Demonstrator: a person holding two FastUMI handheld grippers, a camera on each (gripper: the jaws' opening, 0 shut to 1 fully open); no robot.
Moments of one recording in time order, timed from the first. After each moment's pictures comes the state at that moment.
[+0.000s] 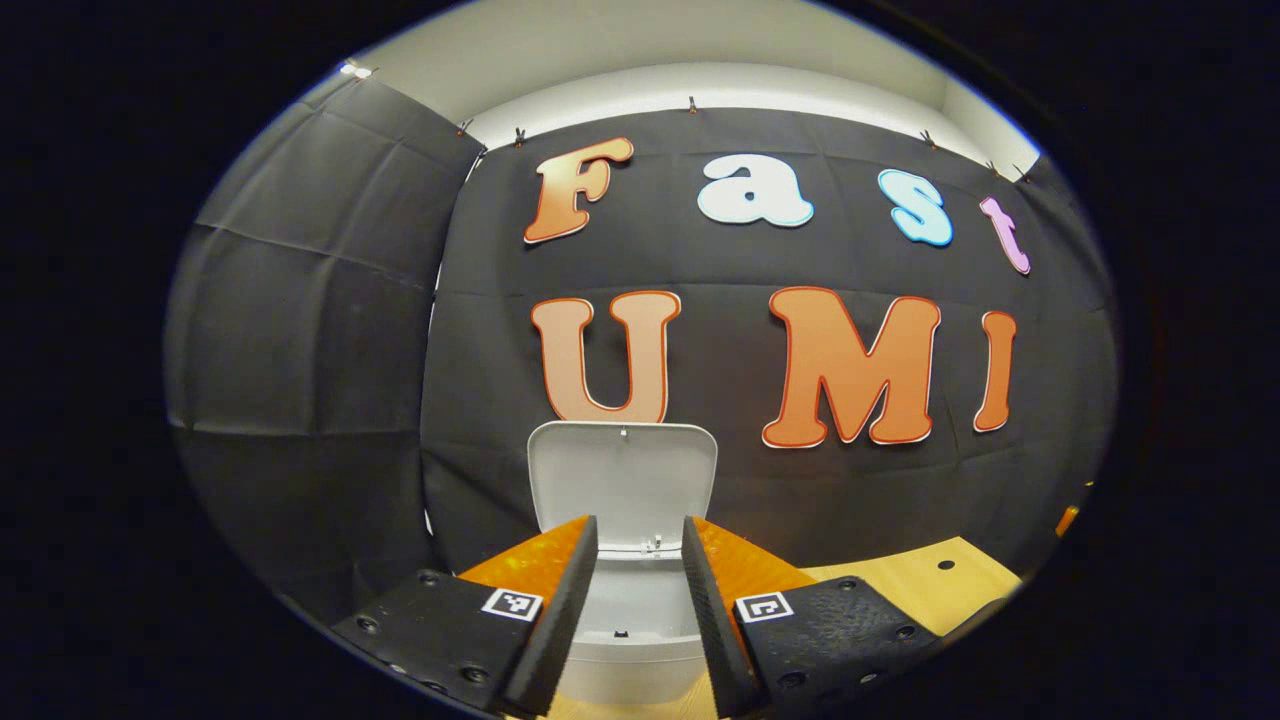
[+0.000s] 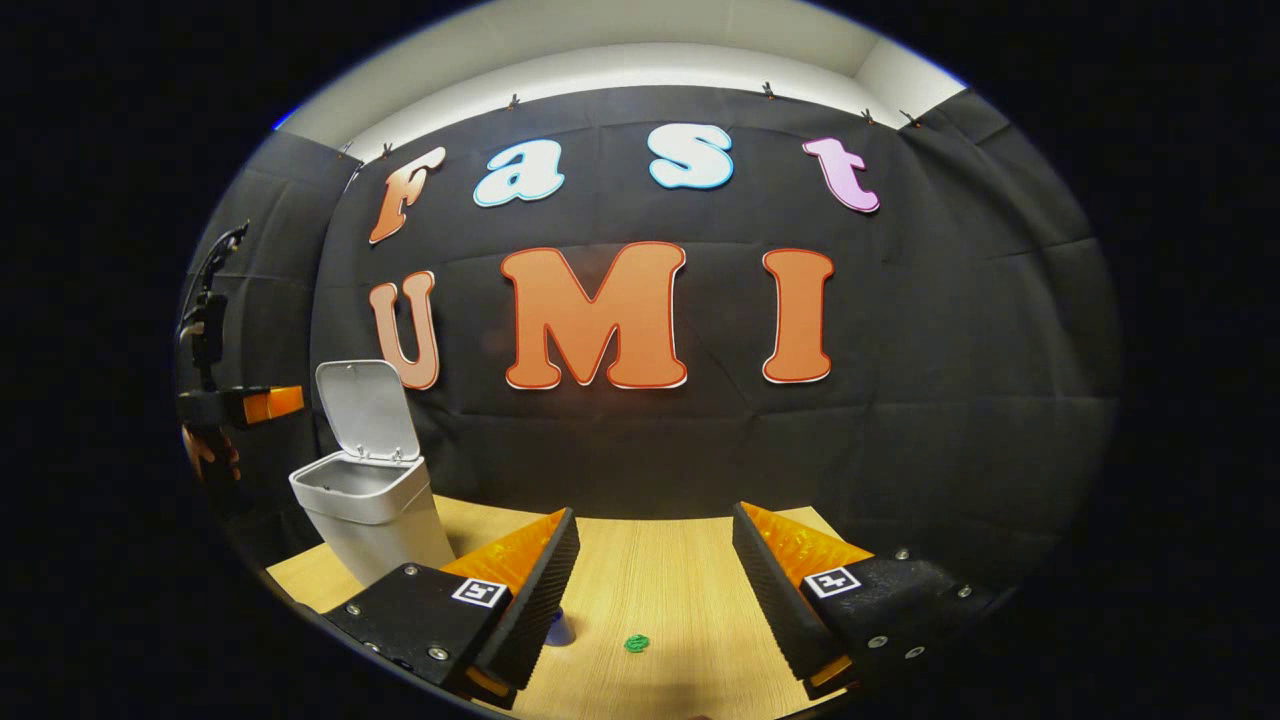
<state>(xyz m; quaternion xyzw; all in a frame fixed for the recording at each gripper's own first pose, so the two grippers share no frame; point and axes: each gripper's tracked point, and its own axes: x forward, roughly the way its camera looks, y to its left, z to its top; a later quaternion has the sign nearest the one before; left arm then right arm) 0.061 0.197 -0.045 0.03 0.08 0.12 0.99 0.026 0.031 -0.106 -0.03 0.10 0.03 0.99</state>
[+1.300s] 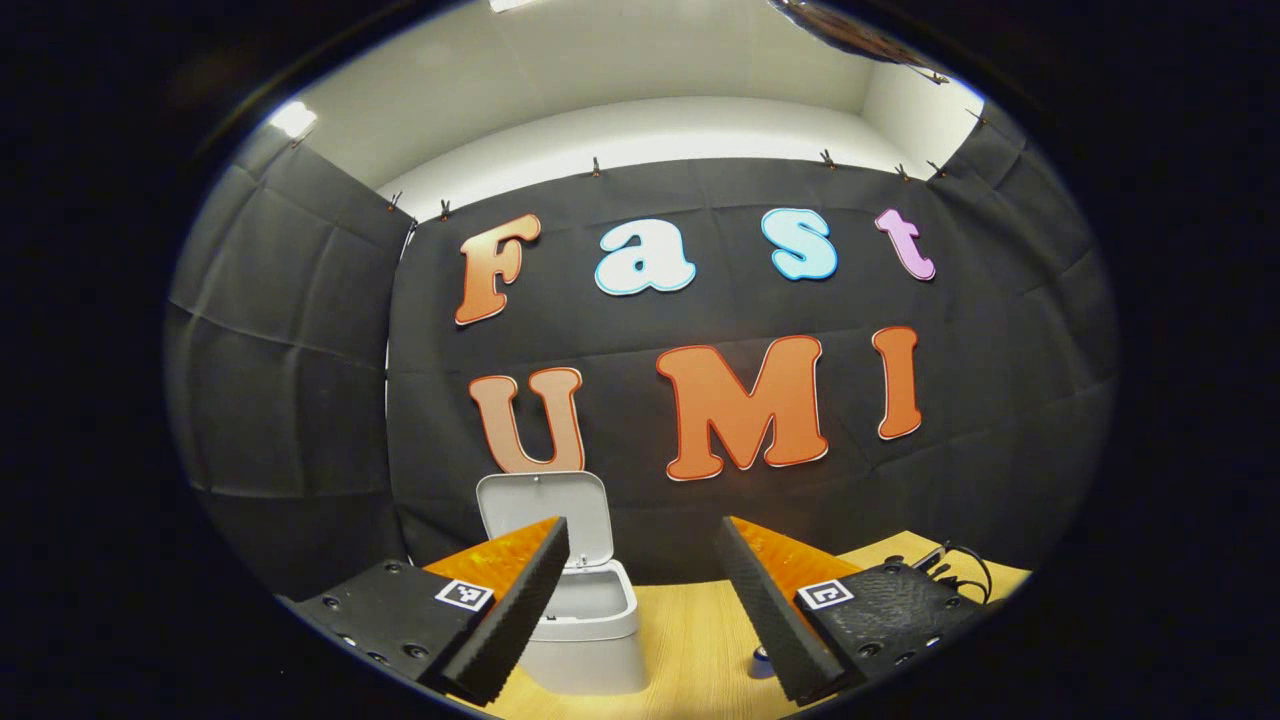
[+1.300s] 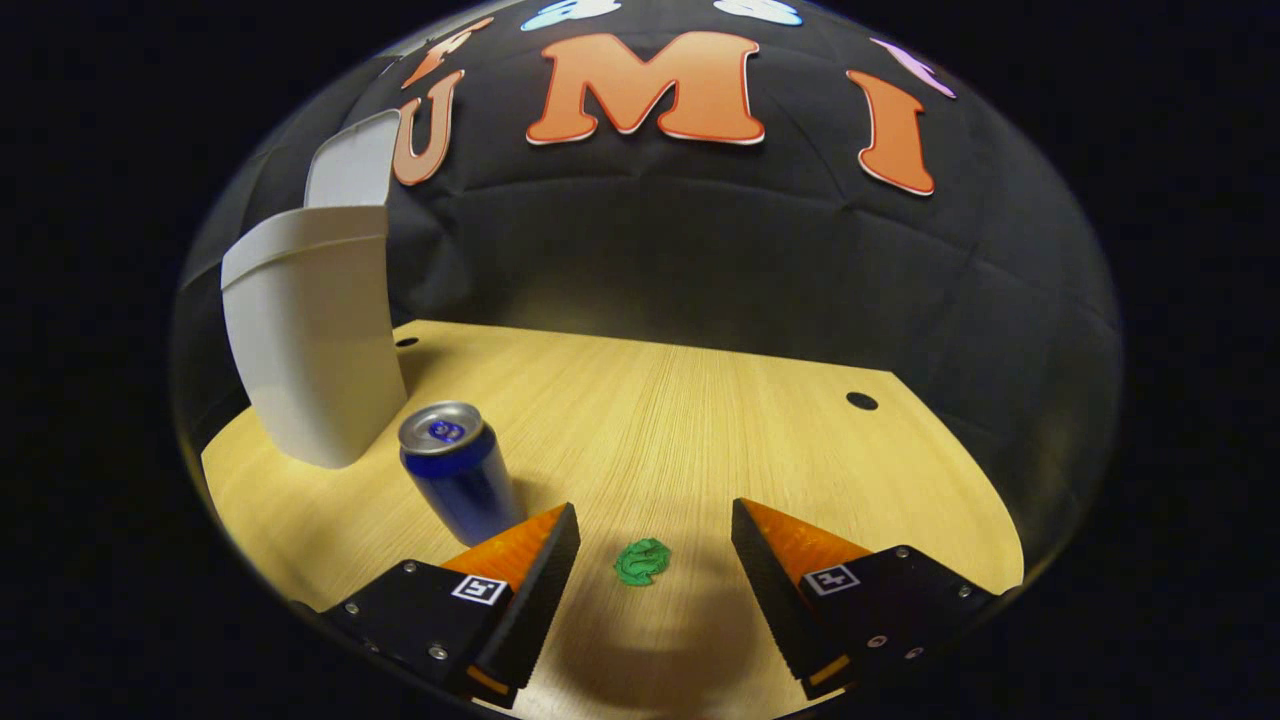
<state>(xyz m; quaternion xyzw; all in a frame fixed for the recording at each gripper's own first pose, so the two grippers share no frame) -0.025 0.056 0.028 0.09 0.03 0.04 0.99 0.081 0.051 -0.420 -0.09 0.31 0.08 0.94</state>
